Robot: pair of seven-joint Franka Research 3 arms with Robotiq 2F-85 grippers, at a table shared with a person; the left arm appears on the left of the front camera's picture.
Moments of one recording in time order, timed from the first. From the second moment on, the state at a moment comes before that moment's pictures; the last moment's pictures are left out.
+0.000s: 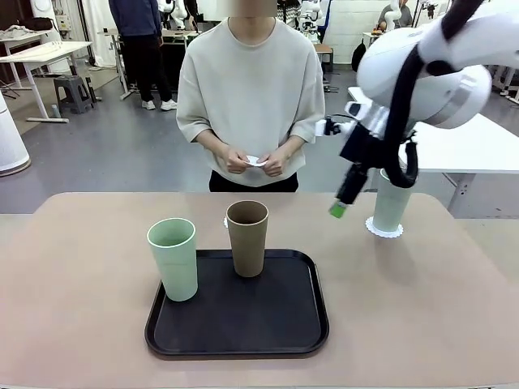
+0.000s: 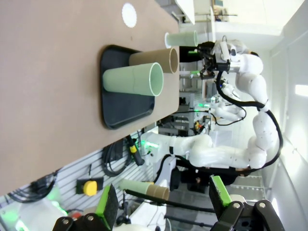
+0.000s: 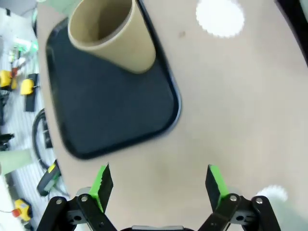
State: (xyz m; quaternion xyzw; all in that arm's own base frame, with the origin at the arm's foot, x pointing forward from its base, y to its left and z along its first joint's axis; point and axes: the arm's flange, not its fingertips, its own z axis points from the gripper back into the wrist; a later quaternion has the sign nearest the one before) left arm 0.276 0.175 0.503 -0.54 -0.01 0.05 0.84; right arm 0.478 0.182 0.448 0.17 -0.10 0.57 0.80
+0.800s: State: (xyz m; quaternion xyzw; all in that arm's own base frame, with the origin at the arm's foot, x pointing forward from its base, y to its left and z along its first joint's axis) left arm 0.276 0.175 0.503 -0.54 -0.01 0.05 0.84; right arm 0.495 0.167 0.397 0.35 -0.28 0.61 0.65
